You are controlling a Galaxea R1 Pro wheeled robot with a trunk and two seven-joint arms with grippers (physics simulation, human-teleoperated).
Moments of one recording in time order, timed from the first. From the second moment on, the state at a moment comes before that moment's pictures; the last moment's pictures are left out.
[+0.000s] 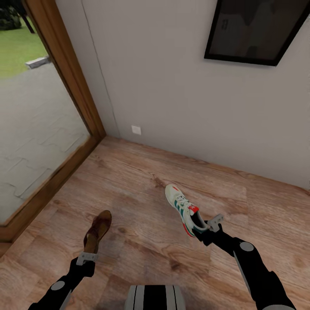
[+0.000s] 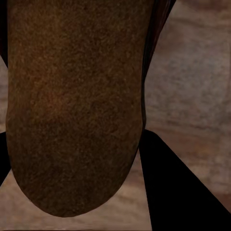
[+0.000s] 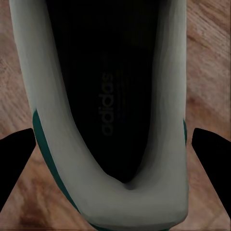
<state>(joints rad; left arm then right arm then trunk) -0.46 0.08 0.38 -0.42 -0.37 -0.22 -0.27 -0.41 -0.07 -0.16 -1.05 0.30 0.11 0.65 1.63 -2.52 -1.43</state>
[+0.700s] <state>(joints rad) -0.36 0.08 0.57 -0.41 -0.38 -0.32 -0.26 -0.41 -0.08 -0.16 -0.56 0.29 -0.30 0.17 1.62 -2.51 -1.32</state>
